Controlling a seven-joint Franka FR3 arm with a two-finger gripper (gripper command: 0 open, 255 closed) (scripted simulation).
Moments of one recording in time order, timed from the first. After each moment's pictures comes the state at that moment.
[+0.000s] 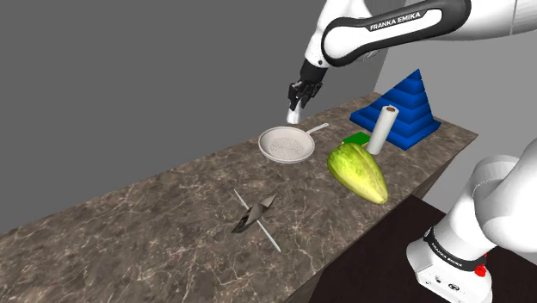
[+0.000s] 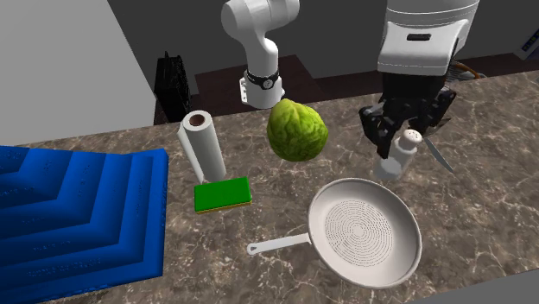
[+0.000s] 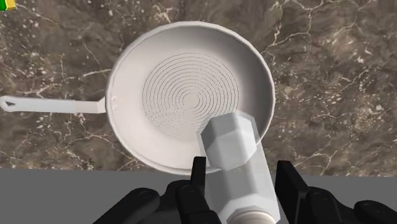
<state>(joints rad) 0.23 -0.13 -0.16 -2.10 0.08 2.24 0.11</state>
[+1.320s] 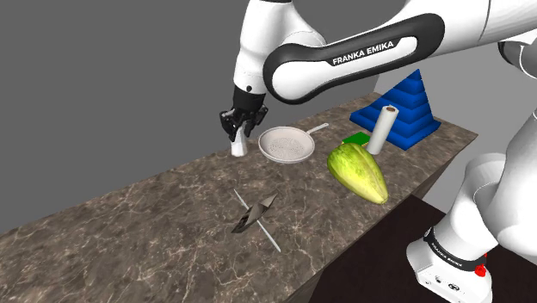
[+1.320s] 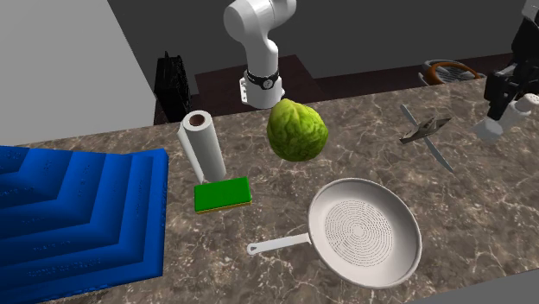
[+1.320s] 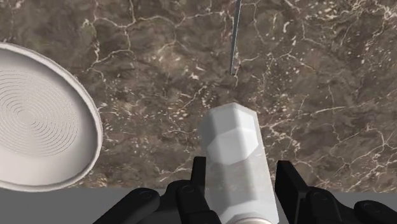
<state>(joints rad) 0.44 0.09 0.08 -1.86 -0.06 2.21 0.63</state>
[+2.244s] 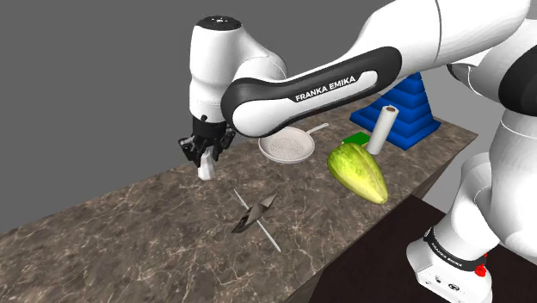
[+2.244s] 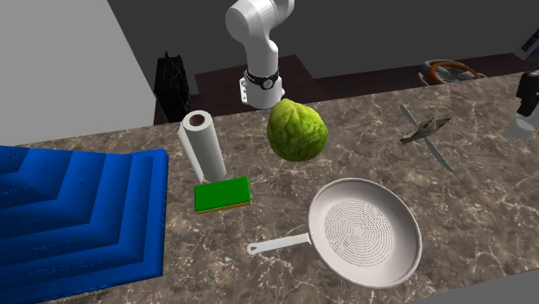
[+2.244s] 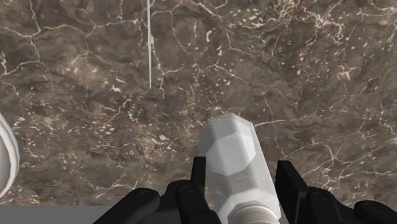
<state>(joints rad) 0.55 0.30 0.13 -1.63 -0.15 2.19 0.83</state>
